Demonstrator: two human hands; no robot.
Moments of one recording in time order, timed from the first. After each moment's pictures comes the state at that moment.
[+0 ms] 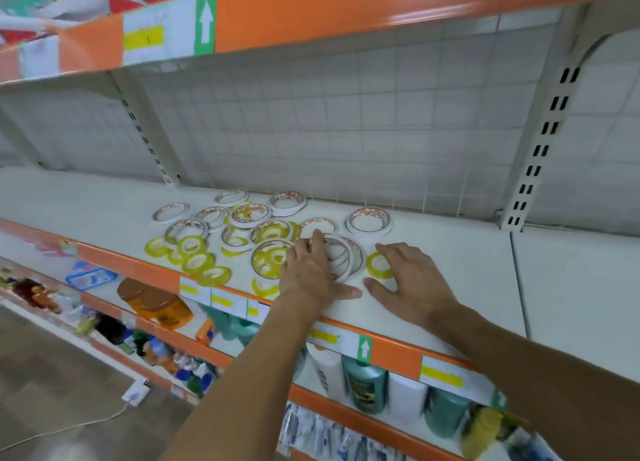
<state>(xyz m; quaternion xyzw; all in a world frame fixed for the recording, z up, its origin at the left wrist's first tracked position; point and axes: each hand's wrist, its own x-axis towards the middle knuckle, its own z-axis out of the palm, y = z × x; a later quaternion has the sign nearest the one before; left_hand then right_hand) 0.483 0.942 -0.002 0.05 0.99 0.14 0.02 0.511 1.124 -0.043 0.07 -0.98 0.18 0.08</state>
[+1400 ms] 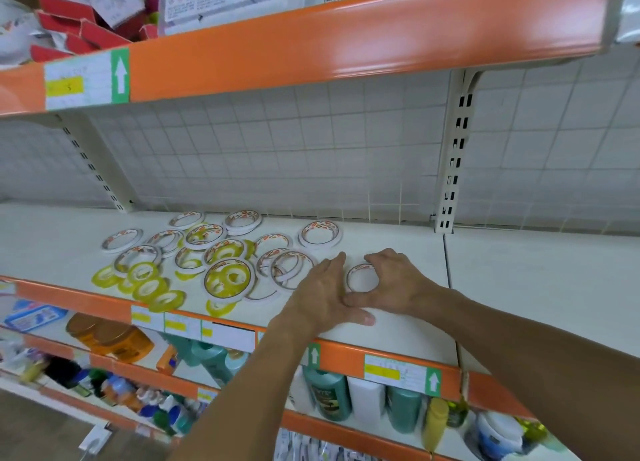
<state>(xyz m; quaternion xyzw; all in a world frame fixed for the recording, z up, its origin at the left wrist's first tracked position) 0.512 1.012 -0.002 0.22 0.94 0.21 0.12 0.533 1.174 -0.005 -0.02 -0.97 0.23 -0.07</state>
